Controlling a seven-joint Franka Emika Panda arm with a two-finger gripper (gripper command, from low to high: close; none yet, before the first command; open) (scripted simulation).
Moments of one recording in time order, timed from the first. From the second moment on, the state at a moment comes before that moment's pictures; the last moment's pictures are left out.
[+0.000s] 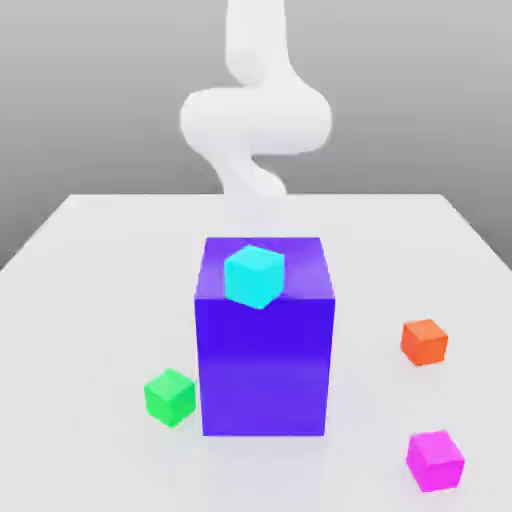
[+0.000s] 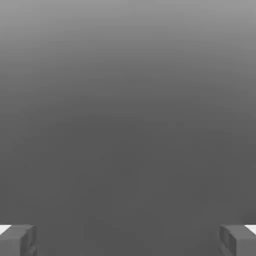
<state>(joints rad) -0.01 -0.71 0.04 -2.31 -0.02 2.33 0.84</state>
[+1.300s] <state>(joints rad) 0.18 0.48 0.23 -2.38 -0.35 2.83 1.32</state>
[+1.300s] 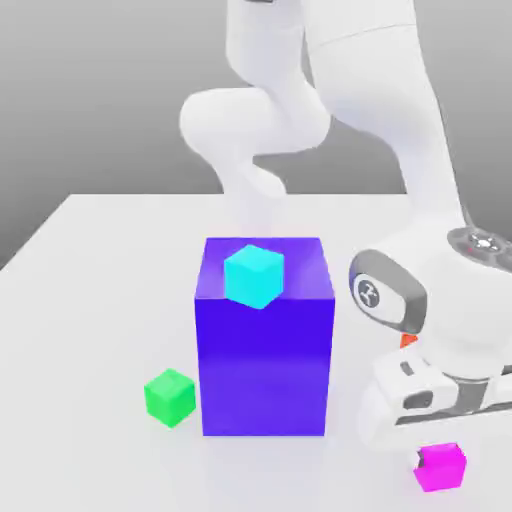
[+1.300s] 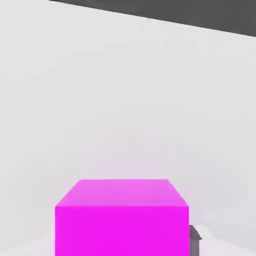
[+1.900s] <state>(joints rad) -0.22 -0.09 0.11 -2.61 -0.22 2.60 1.60</state>
